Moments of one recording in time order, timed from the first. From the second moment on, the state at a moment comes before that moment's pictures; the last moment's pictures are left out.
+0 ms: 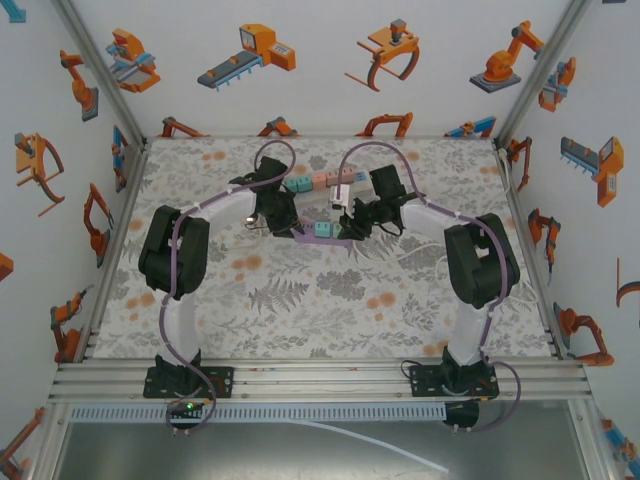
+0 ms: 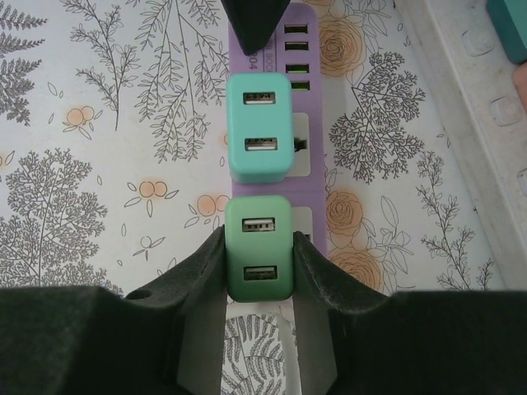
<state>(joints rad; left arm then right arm) -0.50 2.02 1.45 -0.53 0.17 -0.70 0.41 1.89 1.23 -0.25 -0.77 -0.86</state>
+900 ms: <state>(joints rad) -0.51 2.01 1.44 -0.54 0.12 -0.73 0.38 1.85 1.21 -0.20 -0.87 -0.83</state>
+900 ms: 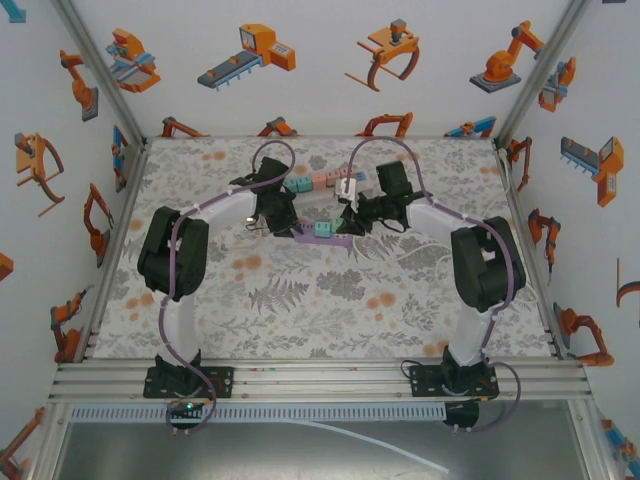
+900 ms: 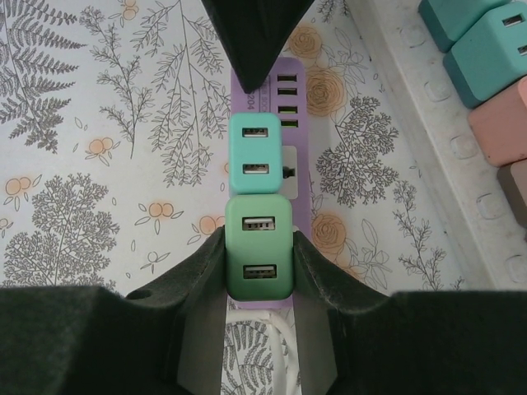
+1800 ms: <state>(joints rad) -0.51 1.83 1.38 -0.63 0.04 -0.62 0.32 1.52 1.01 0.26 -0.74 -0.12</state>
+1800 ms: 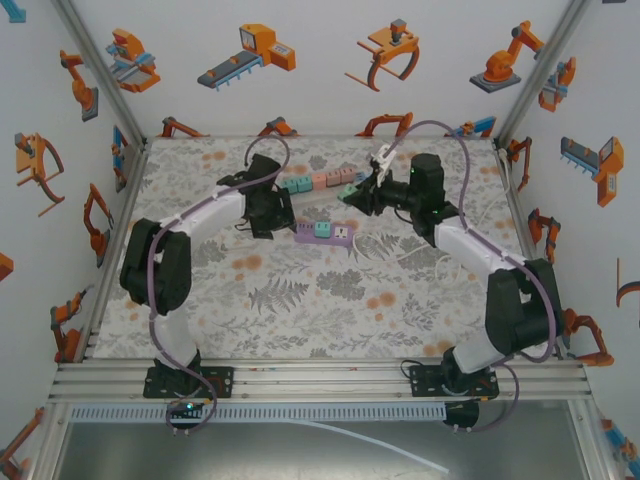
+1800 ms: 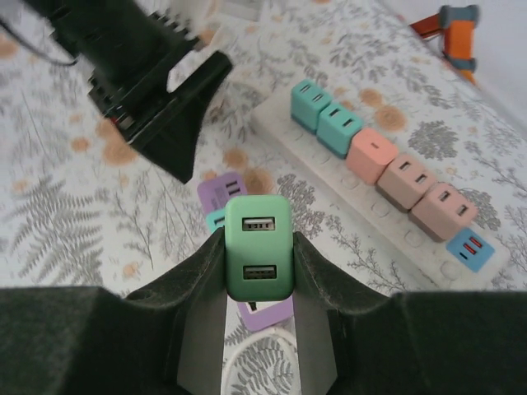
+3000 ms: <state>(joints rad) -0.53 1.27 1.08 -0.29 0.48 -0.42 0.03 1.97 1.11 0.29 -0.50 0.86</state>
